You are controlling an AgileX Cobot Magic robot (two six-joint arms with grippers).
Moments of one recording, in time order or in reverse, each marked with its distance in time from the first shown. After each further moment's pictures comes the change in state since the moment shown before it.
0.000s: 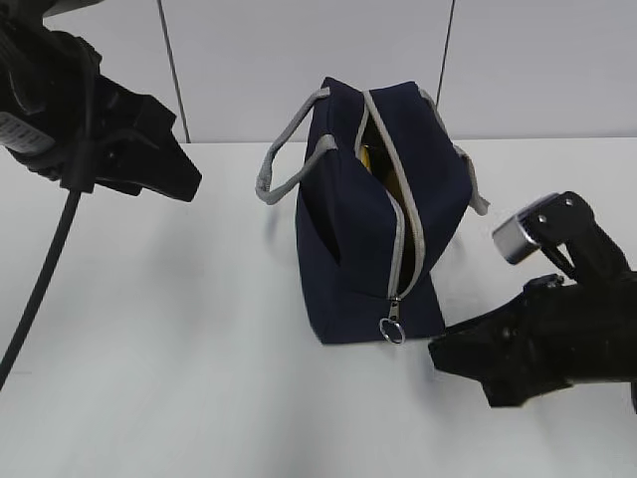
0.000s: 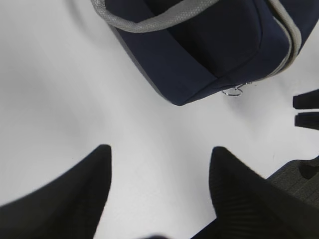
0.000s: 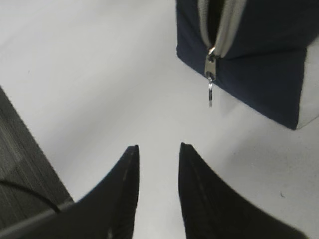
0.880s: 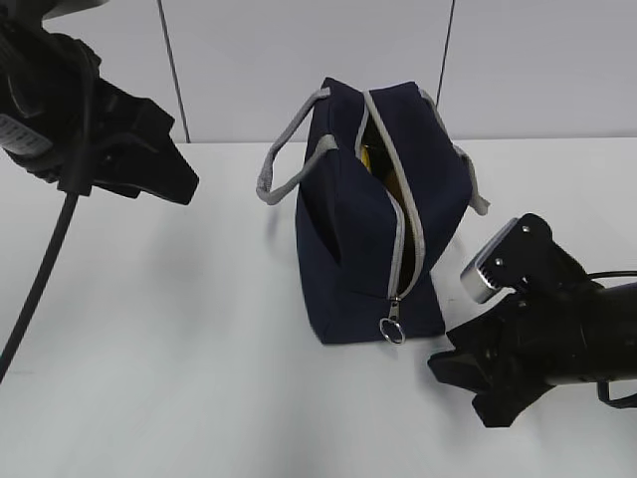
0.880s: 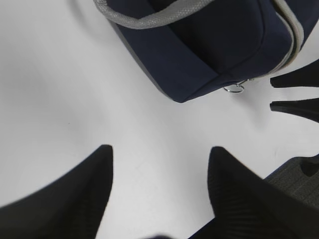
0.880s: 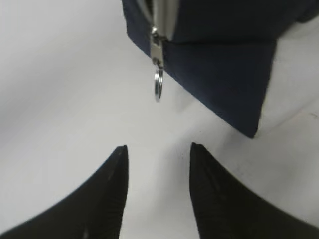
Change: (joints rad) left arm 0.000 0.000 0.000 0.007 0.007 0.001; right arm 0.000 0.193 -0.026 0.248 -0.103 -0.463
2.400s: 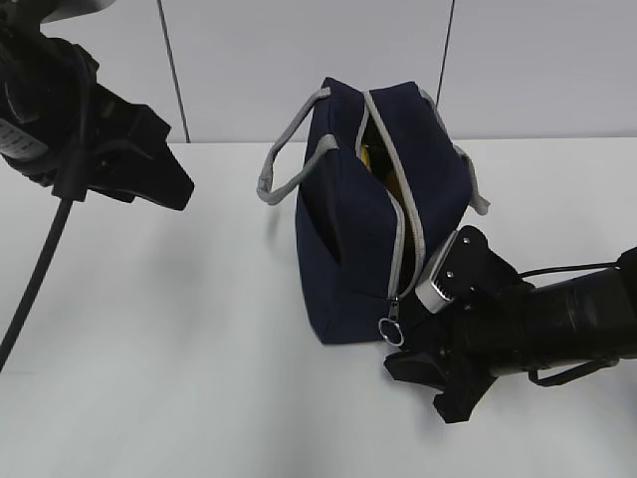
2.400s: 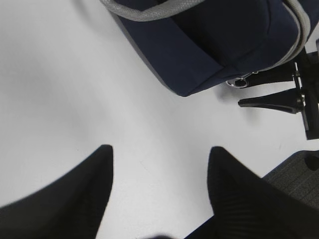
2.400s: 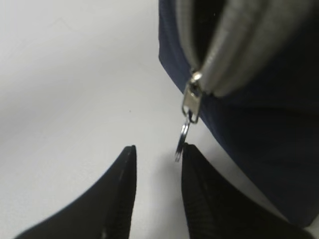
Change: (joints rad) left arm 0.000 0.000 0.000 0.015 0.018 0.000; right arm 0.000 0.259 -0.120 0.113 0.171 -0.297
